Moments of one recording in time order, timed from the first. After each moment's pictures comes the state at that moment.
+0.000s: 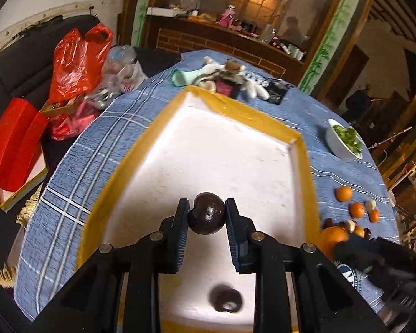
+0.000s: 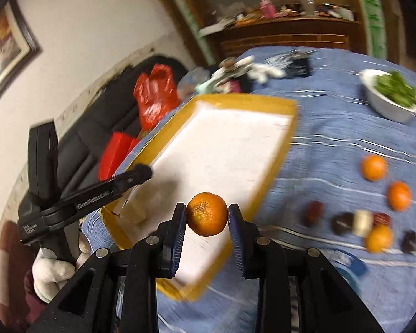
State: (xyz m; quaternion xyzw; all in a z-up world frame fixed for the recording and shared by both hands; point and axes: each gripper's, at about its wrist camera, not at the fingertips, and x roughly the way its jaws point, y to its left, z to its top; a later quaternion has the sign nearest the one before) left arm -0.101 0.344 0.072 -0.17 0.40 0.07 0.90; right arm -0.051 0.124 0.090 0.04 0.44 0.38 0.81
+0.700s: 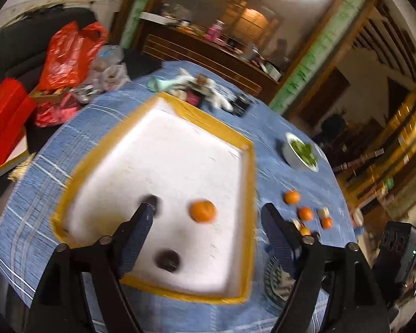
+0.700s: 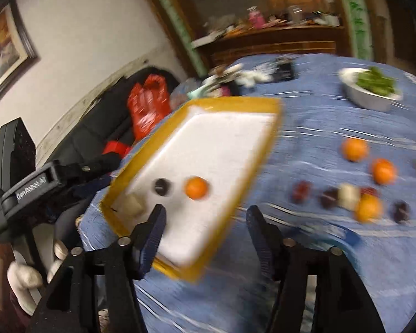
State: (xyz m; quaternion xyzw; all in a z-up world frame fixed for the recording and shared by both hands) left arm -0.154 0.294 0.106 -0.23 0.36 0.01 0.90; right arm -0.089 0.068 0.087 0.07 0.41 0.34 0.85
